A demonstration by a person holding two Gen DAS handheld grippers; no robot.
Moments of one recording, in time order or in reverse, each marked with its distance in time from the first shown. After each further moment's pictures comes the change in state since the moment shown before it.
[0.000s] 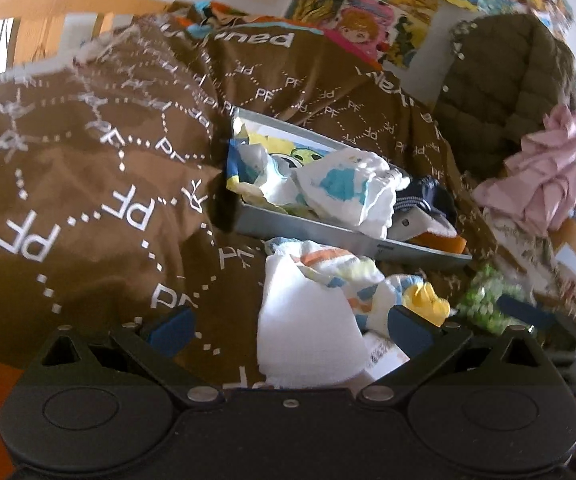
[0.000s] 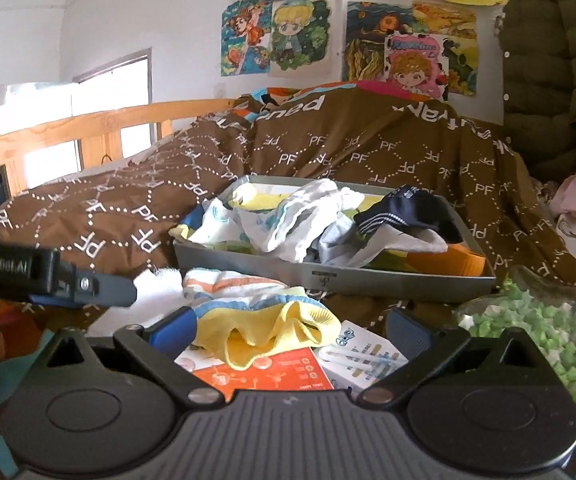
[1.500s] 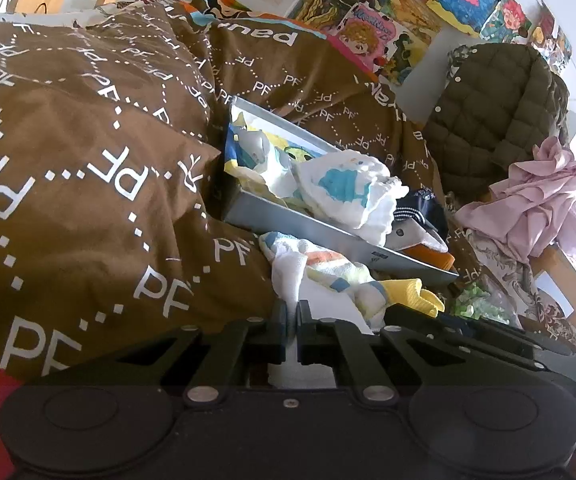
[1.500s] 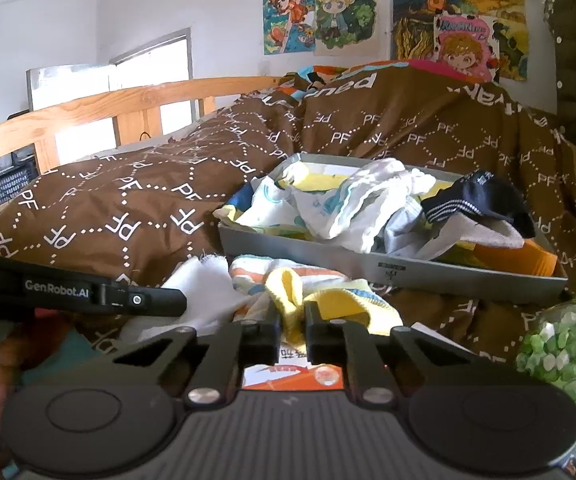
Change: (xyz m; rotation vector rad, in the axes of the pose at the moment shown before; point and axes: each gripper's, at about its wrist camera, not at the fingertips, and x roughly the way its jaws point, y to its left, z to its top) left arm 0.024 0.022 -0.012 -0.077 -0.031 -0.102; right arm 0.030 0.021 0.003 -0.032 0.054 0.129
